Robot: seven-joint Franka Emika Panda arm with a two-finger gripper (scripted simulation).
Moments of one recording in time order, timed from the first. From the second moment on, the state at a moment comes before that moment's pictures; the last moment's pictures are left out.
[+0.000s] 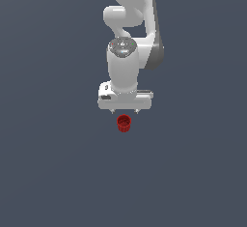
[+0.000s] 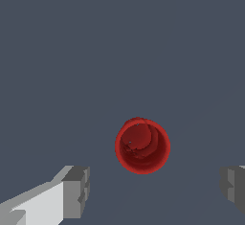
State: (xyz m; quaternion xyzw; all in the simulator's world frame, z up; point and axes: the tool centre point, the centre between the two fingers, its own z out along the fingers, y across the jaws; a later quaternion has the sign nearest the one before) arm -0.001 0.006 0.168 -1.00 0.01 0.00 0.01
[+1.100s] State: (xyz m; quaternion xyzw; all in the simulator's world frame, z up) arm -0.001 0.004 0.157 -1.00 0.01 0.00 0.02
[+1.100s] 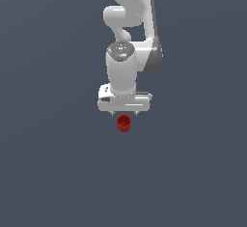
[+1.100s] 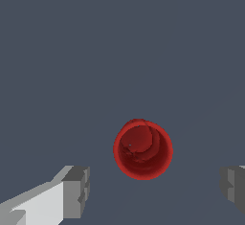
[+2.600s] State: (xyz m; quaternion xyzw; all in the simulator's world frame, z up) arm -0.016 0.002 0.053 -1.00 0.03 0.00 0.00
